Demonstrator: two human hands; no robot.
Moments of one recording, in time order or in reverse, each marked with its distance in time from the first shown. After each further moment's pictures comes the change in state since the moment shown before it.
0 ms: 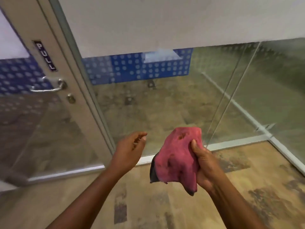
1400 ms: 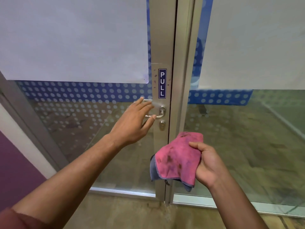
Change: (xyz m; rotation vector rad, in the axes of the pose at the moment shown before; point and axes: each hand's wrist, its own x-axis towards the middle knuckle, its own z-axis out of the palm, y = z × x) left_hand 0.124 -0.142 -0.404 0.705 0.226 0.310; right_hand 0.119 0.183 0.386 0.000 -0.286 0.331
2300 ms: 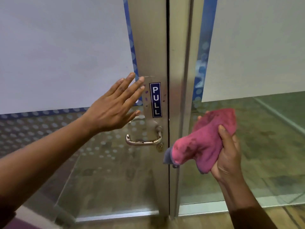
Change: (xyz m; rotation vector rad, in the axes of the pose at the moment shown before) left_hand 0.164 -0.126 0.004 0.563 0.197 0.620; right_hand 0.105 -0.066 0.025 0.036 0.007 -0.847
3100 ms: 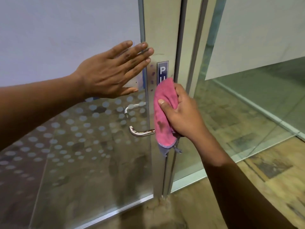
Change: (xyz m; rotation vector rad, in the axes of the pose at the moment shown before) left_hand 0.030 -0.089 0.052 0.160 0.259 0.467; right_hand 0.004 0.080 0.123 -1.357 -0.103 -0.338
